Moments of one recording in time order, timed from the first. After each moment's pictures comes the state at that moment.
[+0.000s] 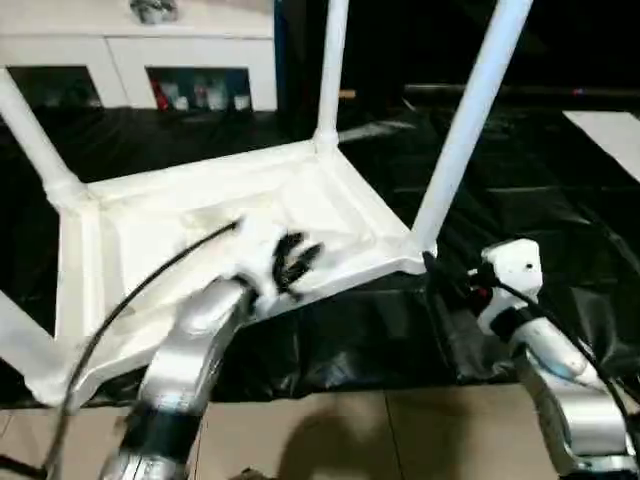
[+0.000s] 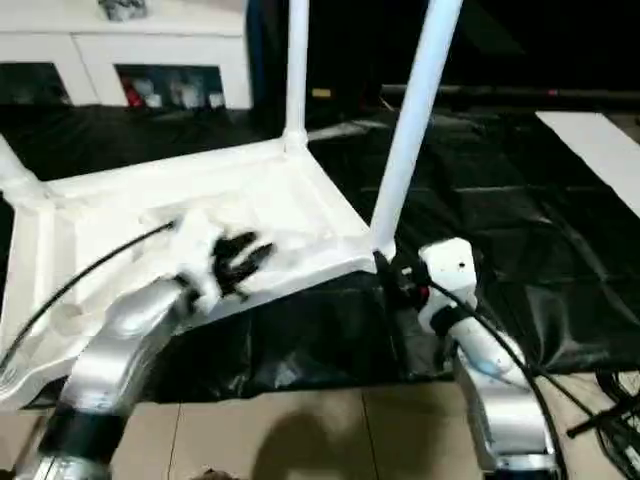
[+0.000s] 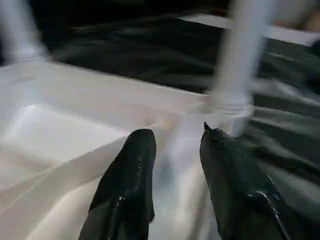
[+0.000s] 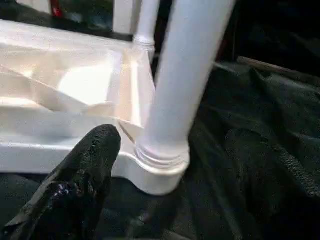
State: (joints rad) left arm -0.40 0.13 -0.13 0.20 -0.09 0.29 -0.61; right arm -0.07 -0.30 -0.05 -0.07 0.11 0.21 0.34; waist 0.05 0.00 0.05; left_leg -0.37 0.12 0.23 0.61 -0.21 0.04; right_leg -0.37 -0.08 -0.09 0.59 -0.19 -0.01
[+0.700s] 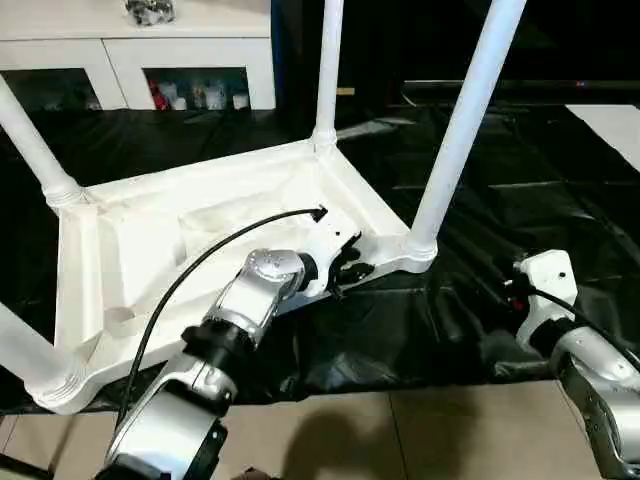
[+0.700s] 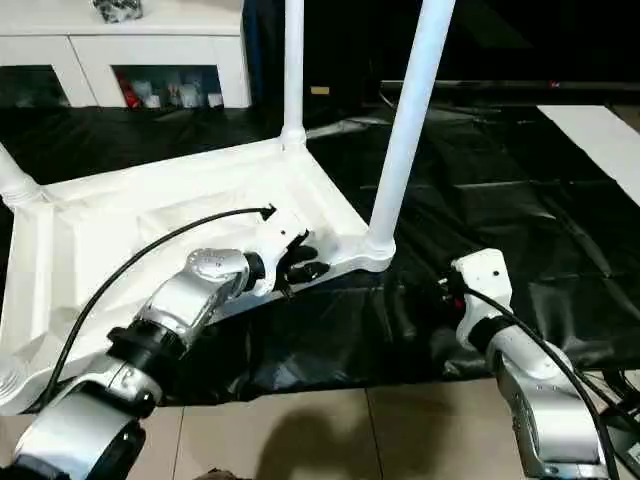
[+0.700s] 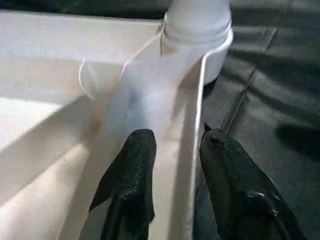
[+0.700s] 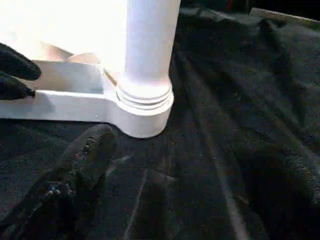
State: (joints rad) left arm -0.74 0.07 -0.28 0.74 0.03 0.28 -0.66; right arm -0.03 -0.41 -0.11 -0.08 0.20 0.35 0.45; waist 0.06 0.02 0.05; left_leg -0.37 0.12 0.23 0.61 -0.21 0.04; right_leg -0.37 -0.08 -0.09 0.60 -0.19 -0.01
